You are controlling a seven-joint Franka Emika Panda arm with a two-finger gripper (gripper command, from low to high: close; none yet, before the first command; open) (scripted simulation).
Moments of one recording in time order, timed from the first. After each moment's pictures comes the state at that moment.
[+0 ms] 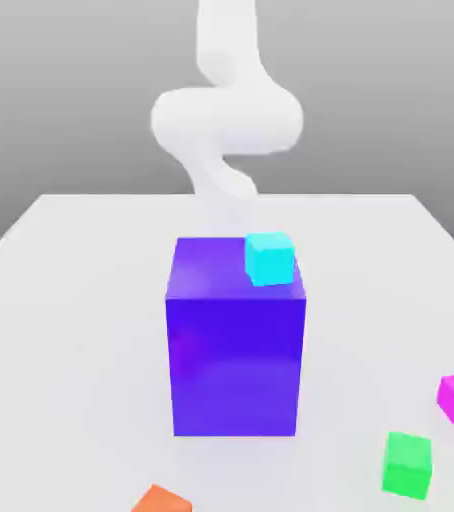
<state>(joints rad) 0.08 -0.71 -0.01 -2.32 0.02 2.34 0.70</state>
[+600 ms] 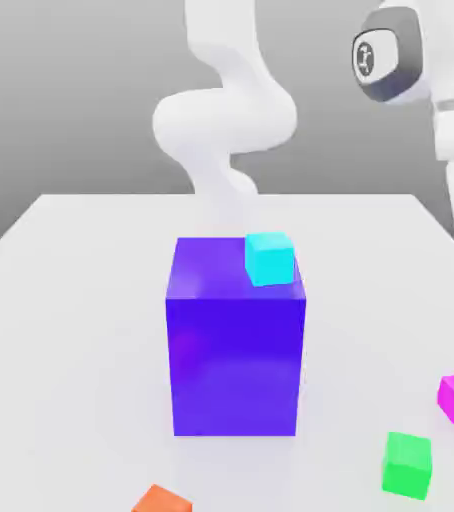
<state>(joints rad) 0.50 -0.05 0.09 -2.44 0.10 2.61 0.03</state>
